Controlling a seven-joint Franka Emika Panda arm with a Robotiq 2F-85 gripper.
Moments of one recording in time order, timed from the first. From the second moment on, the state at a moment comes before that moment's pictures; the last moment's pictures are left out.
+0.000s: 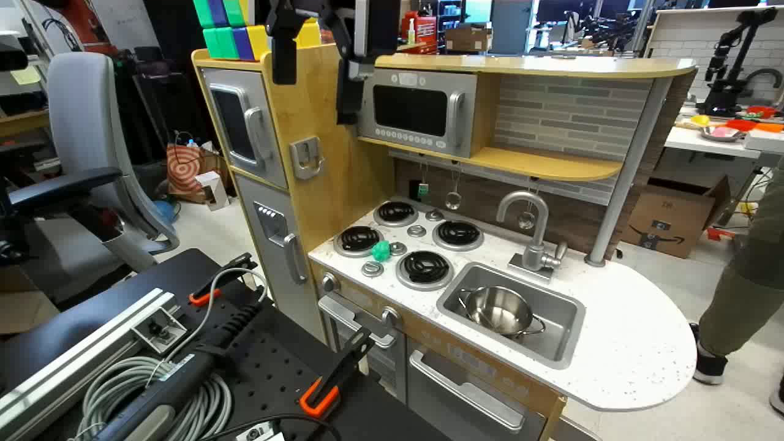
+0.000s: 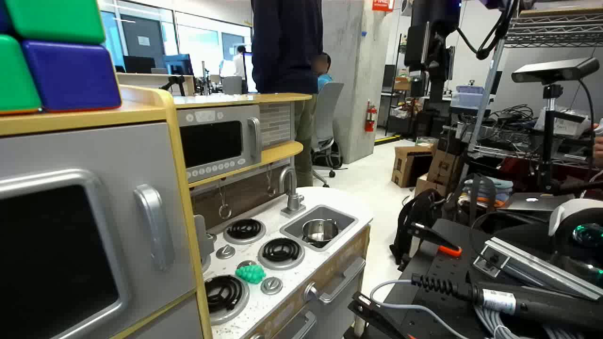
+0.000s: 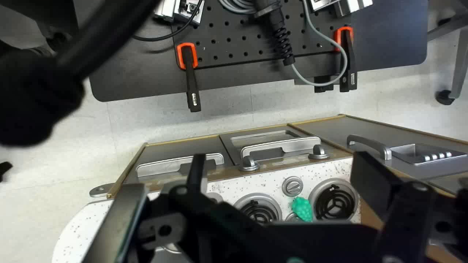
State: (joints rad) arm -0.05 -0.35 -0.19 -2.43 0.03 1.91 -0.19
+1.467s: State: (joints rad) arm -0.05 -0.31 -0.18 -2.43 0.14 2.06 -0.19
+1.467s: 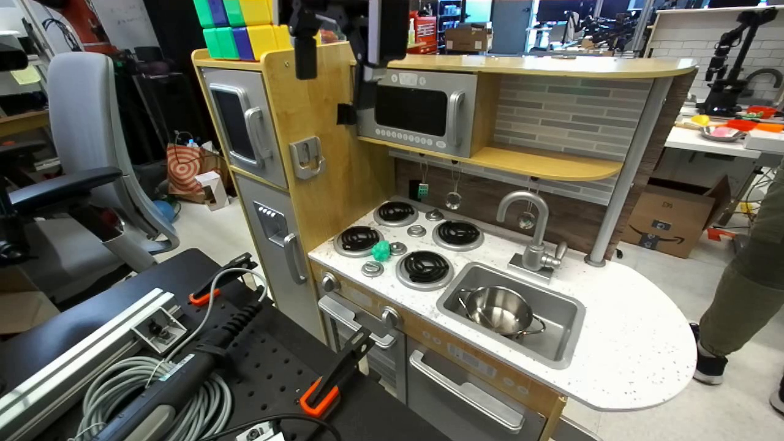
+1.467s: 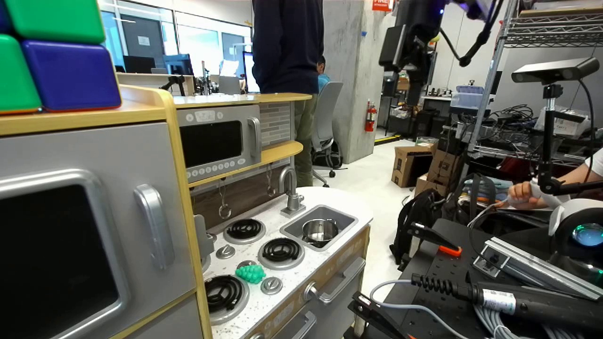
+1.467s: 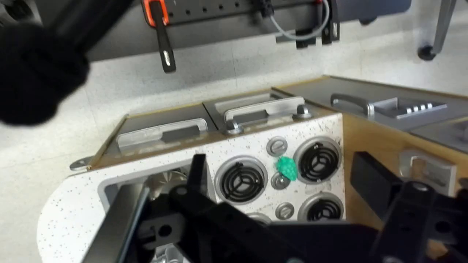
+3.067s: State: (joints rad) arm -0.04 0.08 -0.09 -2.41 -0.02 2.76 -0.17
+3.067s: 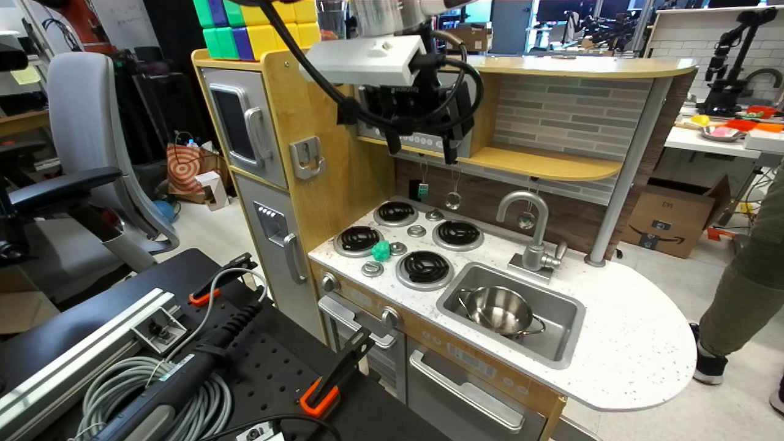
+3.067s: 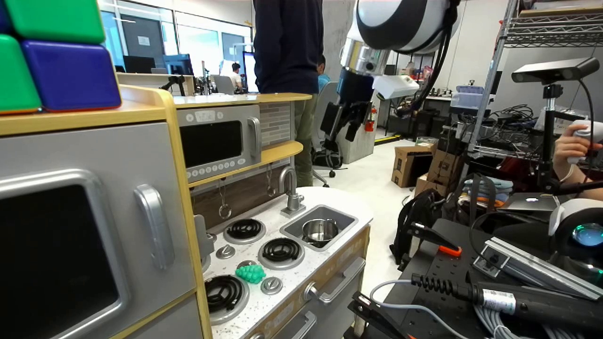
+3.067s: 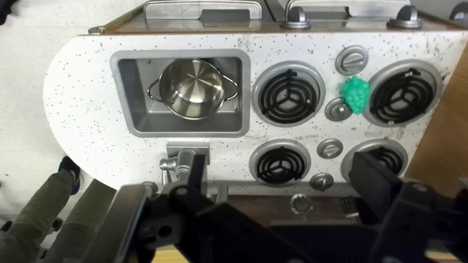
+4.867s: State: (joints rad) arm 0.12 0.86 0.01 -1.92 -0.06 3.07 -0.15
